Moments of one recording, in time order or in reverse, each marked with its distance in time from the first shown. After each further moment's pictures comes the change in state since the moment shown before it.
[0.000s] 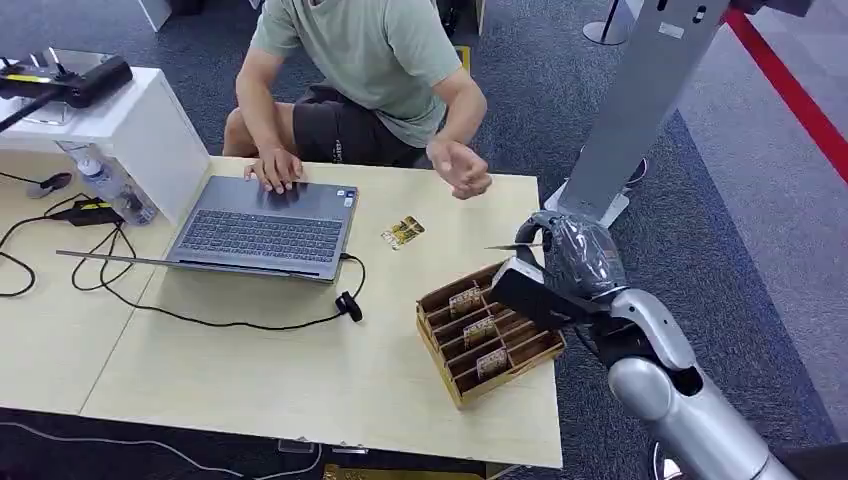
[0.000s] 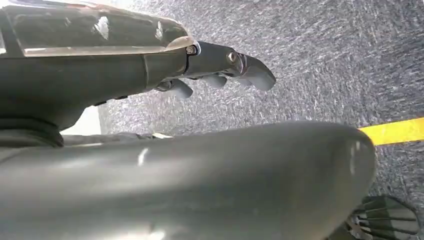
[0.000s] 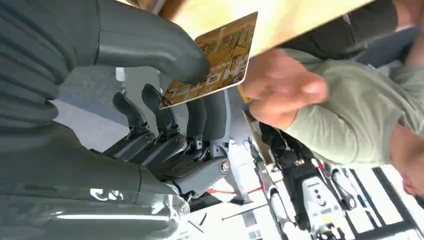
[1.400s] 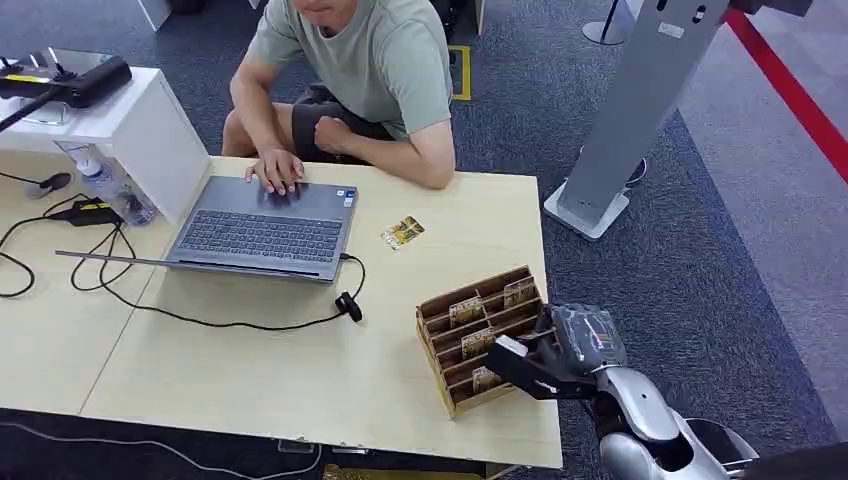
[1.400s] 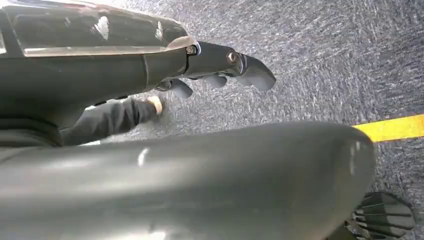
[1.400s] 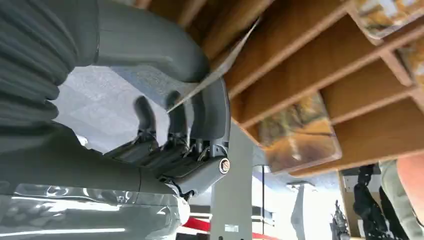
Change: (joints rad) left arm 0.009 0.000 0.013 0.000 -0.006 -0.007 -0.018; right arm 0.291 -0.036 -0.024 0.011 0.272 0.097 0.200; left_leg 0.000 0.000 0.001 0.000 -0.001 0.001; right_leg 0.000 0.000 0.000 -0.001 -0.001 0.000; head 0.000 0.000
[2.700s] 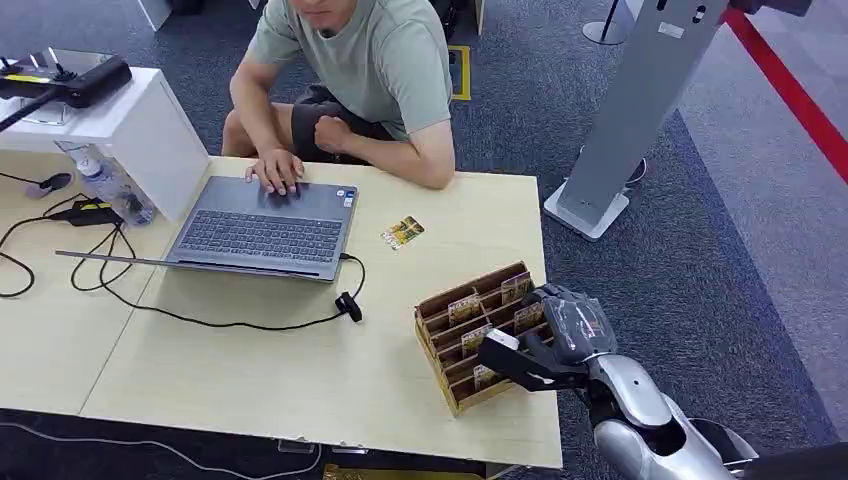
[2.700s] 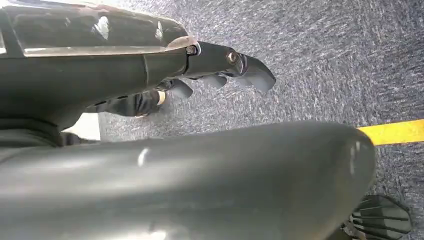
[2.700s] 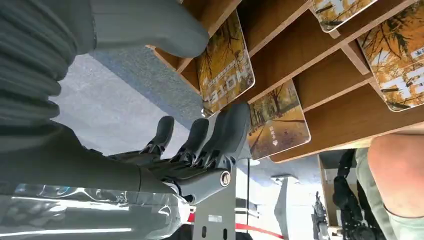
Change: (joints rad) left arm 0.003 0.000 0.016 0.000 0.018 0.012 0.001; right arm -0.070 0.003 0.054 0.034 -0.017 -0.010 -0.035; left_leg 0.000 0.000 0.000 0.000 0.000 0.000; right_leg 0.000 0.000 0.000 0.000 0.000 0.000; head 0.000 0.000
